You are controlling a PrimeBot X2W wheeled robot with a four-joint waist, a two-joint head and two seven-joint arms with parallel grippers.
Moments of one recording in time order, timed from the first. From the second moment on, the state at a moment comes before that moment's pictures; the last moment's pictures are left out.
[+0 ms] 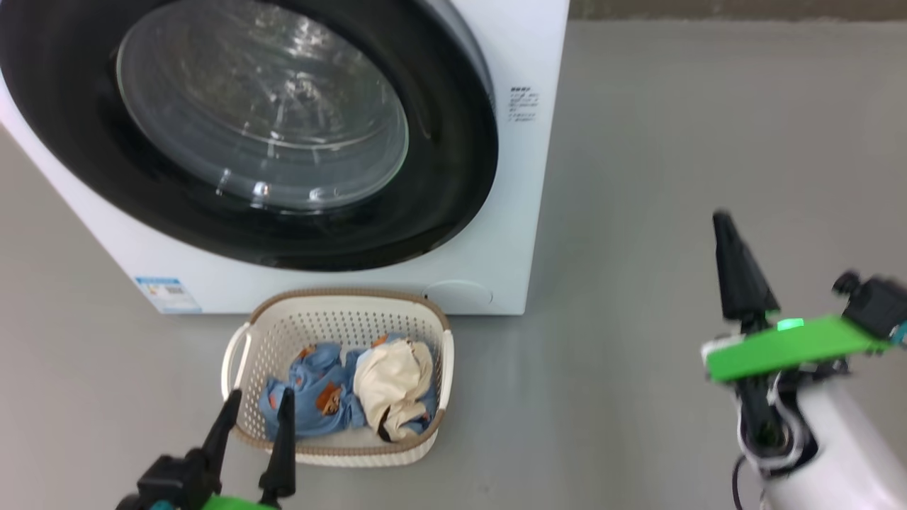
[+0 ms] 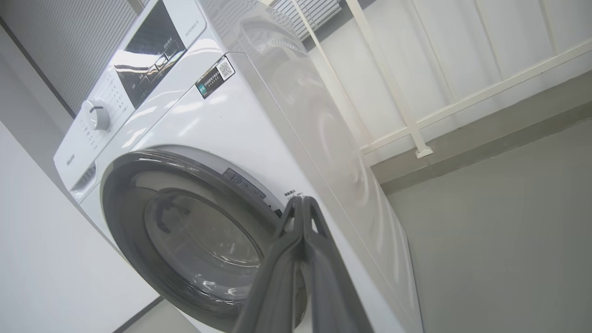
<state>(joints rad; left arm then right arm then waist) -0.07 0.08 -0.10 0.35 -0.28 -0.13 -0.25 -0.28 -0.16 0.16 0.26 0.77 0.13 -0.25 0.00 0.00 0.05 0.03</state>
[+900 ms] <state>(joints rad) -0.27 0.04 -0.21 0.33 -0.35 -0.13 -0.25 -0.80 -0.43 0.22 0.32 1.70 0.13 0.31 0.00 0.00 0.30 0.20</state>
